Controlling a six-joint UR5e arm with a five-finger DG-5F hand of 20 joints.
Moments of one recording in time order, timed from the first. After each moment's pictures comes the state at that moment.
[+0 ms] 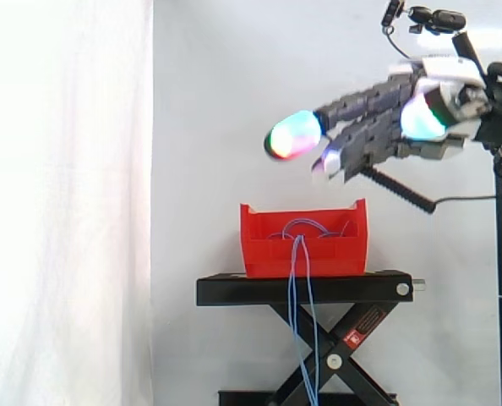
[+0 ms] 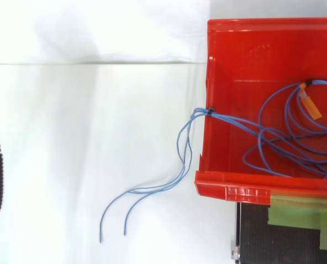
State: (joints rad) arm 0.21 -1.87 -1.54 -2.77 -1.38 -0.87
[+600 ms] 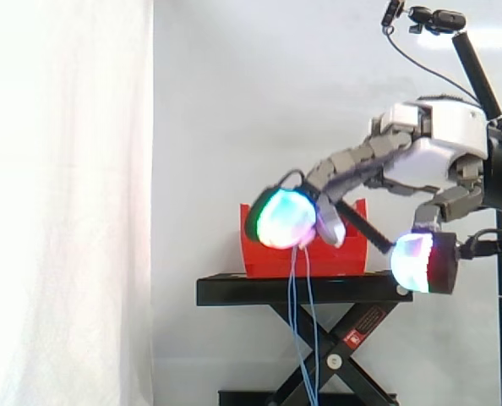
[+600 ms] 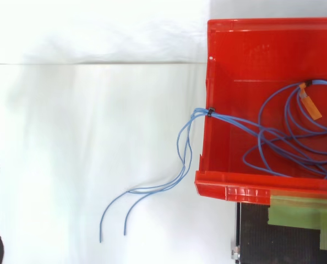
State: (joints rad) arm 0.21 -2.03 -1.54 -2.52 -1.67 -1.35
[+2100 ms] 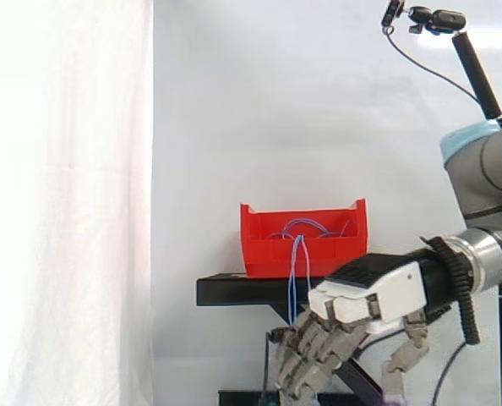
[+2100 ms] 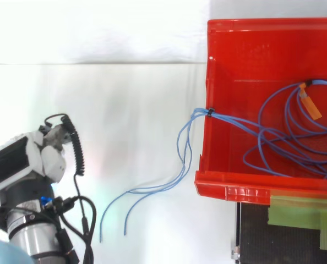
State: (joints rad) arm 0.04 -2.32 -1.17 -3.08 -1.97 -1.75
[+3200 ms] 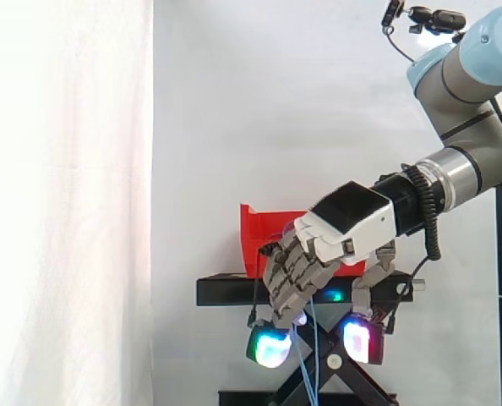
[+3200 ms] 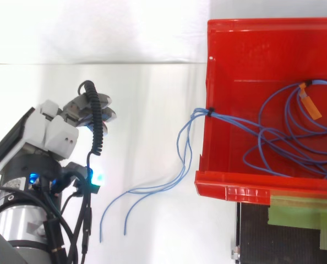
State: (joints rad) arm 0.00 -2.34 -0.85 -3.55 -1.82 -2.20
